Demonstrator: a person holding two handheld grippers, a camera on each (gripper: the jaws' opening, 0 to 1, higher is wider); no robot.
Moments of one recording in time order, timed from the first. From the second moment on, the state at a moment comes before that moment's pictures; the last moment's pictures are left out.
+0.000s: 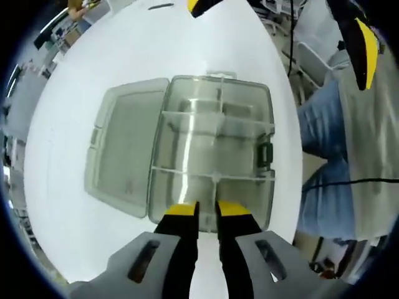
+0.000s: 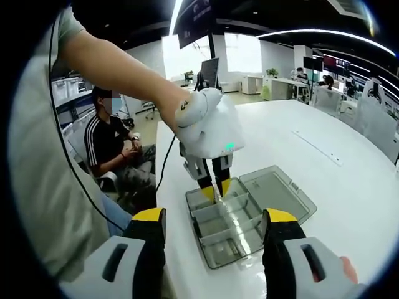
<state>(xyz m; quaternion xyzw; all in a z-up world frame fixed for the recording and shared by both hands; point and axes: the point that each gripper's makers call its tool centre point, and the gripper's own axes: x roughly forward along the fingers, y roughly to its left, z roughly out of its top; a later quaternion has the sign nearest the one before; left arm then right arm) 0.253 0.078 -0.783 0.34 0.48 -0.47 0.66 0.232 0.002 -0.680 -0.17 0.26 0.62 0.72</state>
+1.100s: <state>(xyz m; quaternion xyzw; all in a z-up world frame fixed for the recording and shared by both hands) 0.235 0.078 -0.726 0.15 0.34 -0.42 0.83 0.228 0.002 -0.696 -0.22 0.28 0.64 0.69</state>
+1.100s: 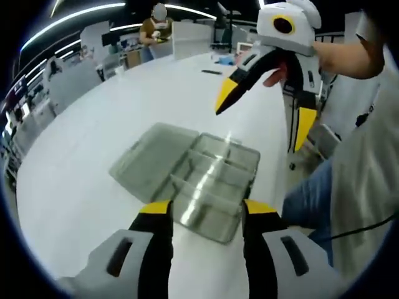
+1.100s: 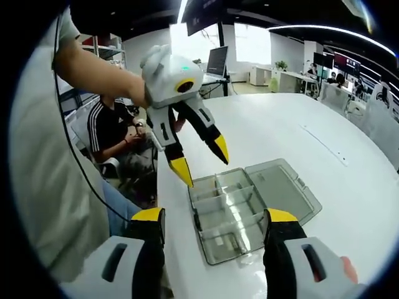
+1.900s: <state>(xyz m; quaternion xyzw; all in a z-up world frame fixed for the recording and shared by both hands) 0.239 0.065 -0.696 0.03 0.26 -0.40 0.88 0.240 -0.016 -0.702 -0.26 0.29 0.63 0.67</state>
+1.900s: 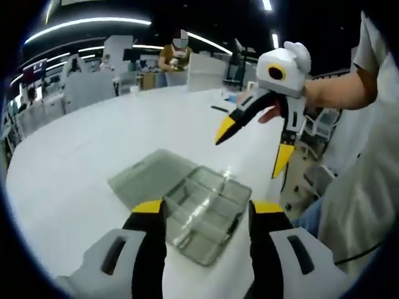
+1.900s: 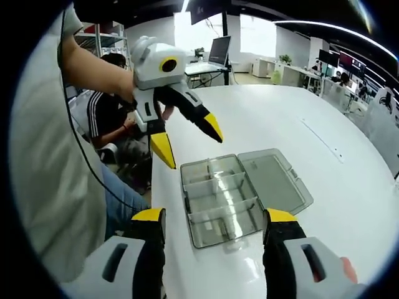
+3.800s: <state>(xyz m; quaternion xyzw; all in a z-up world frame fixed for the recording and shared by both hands) 0.222 0.046 -0.686 0.04 0.21 -0.42 0.88 0.270 -0.097 -0.774 -0.36 0.36 0.60 0.62</state>
